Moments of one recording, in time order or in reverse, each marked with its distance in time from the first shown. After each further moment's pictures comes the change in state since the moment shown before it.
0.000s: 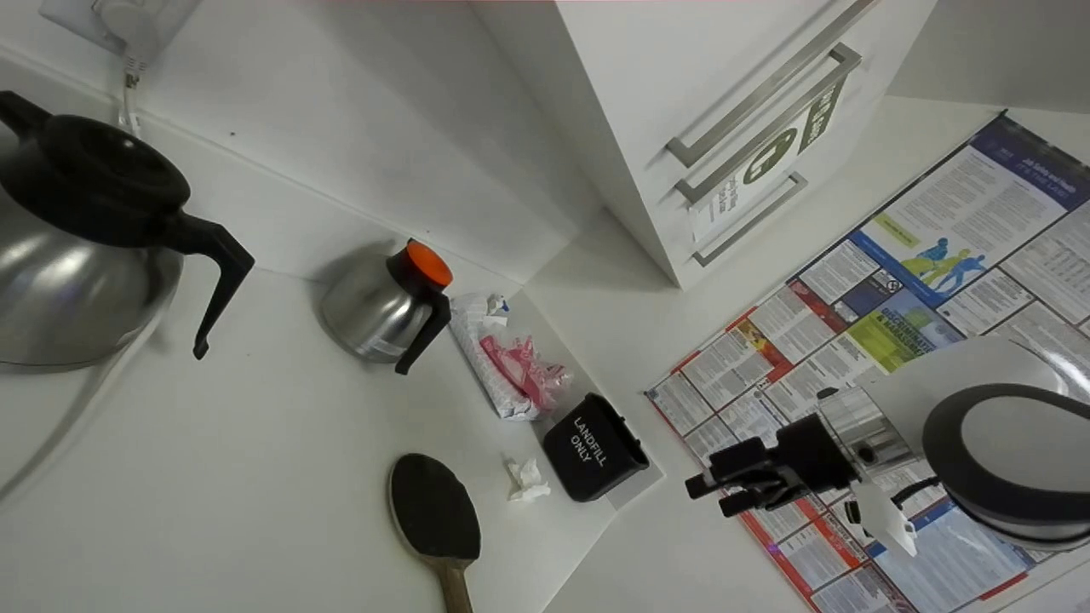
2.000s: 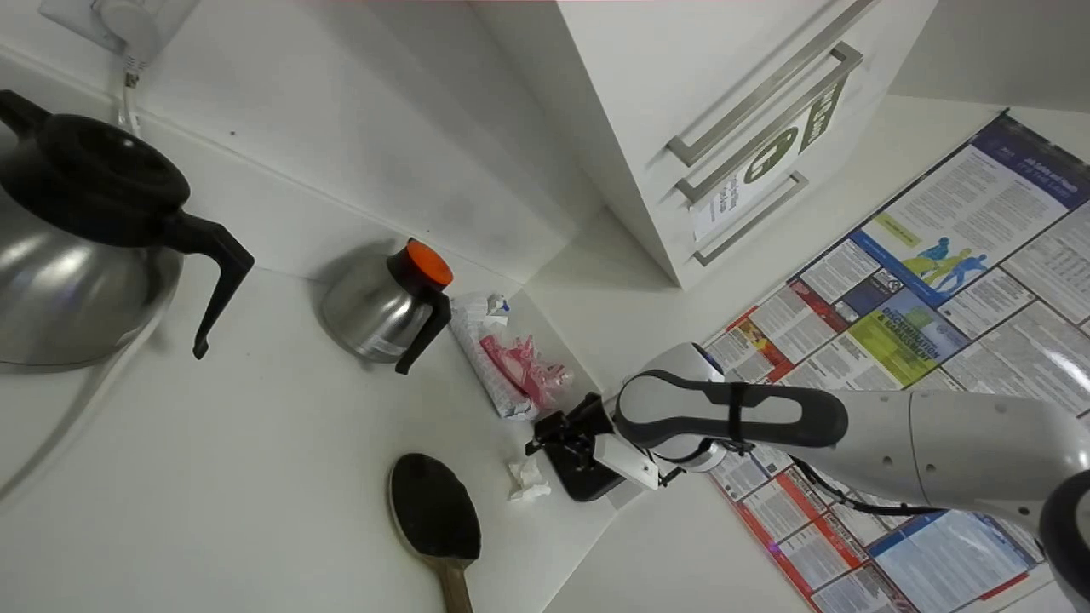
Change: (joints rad) arm -0.046 1.008 -0.003 0.827 0.049 0.156 0.070
